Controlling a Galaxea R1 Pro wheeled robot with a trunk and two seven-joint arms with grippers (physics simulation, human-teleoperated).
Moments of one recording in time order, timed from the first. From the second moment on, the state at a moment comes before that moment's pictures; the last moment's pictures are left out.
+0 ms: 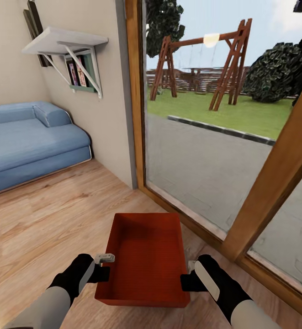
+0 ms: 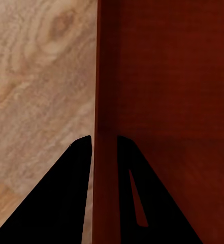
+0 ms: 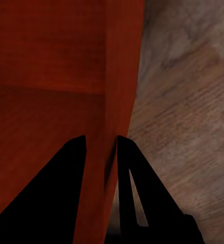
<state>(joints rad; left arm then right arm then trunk) -0.66 -0.01 0.06 -0.46 -0.03 0.70 -0.10 -0.56 -0.01 0.35 -0.76 -0.59 0.96 -0.26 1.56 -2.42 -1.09</state>
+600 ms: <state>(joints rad) -0.66 -0.01 0.05 -0.46 -0.03 0.70 -0.10 -0.56 -0.01 0.35 -0.76 -0.59 0.96 -0.26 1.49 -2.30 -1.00</state>
